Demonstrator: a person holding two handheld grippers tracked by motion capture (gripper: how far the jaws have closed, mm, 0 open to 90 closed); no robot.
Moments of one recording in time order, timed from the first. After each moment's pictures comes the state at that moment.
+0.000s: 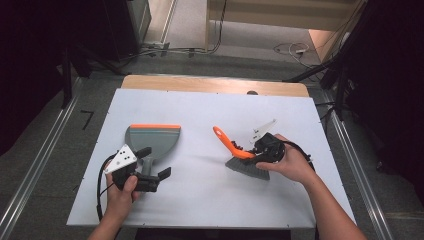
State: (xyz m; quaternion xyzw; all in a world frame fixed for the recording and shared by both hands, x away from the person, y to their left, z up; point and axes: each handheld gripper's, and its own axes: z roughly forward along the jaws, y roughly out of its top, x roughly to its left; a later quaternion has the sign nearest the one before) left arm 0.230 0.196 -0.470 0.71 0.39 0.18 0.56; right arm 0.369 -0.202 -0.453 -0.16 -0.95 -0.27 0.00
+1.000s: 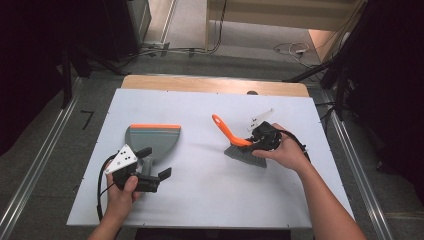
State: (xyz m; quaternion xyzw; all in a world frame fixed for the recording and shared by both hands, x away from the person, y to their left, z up) left arm 0.230 0.195 -0.471 0.71 0.39 0.17 0.56; right arm 0.403 -0.195 -0.453 -0.16 -0.95 -0.28 -0.02
